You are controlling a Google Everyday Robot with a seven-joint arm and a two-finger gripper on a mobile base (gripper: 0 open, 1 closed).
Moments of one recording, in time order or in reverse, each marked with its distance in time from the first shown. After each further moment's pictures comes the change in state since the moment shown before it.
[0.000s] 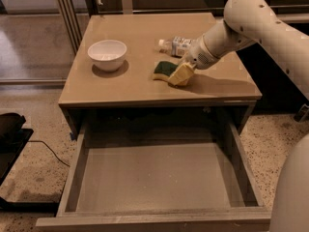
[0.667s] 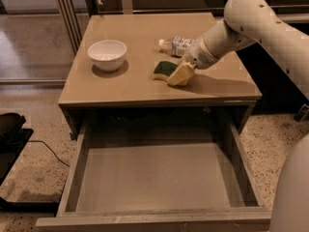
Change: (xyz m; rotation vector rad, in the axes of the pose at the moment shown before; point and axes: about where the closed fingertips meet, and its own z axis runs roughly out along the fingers) arm 0.000 0.000 0.000 0.000 0.000 0.000
